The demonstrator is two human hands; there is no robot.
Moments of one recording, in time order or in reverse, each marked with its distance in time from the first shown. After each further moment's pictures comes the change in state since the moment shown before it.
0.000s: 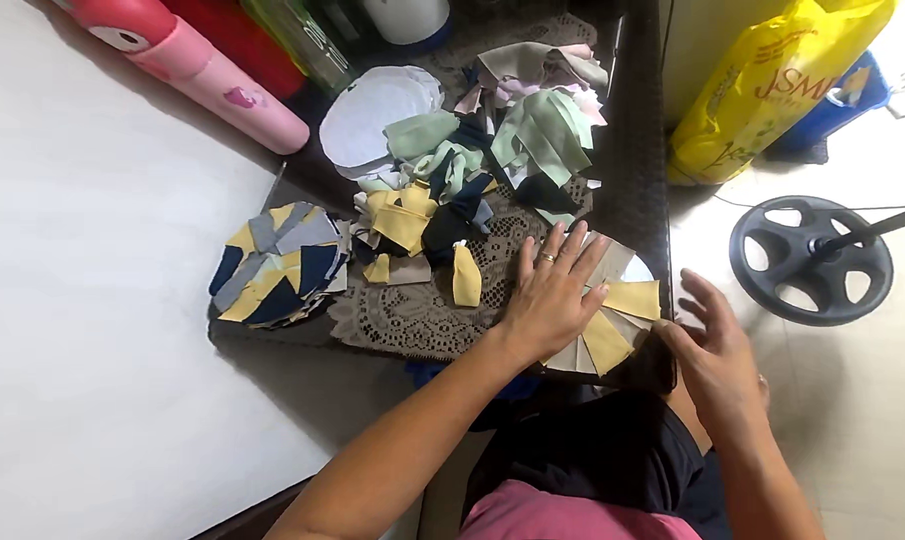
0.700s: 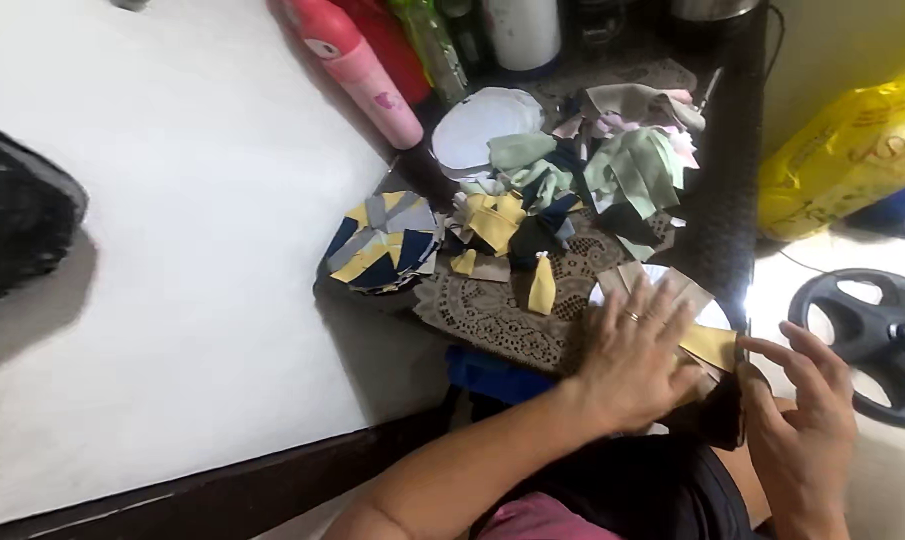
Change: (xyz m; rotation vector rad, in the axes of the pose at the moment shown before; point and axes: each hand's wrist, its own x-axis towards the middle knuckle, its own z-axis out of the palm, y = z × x) left_hand -0.029 0.038 -0.013 -0.098 -0.031 -0.079; right_hand 0.000 -0.008 0.006 -0.286 0.164 -0.466
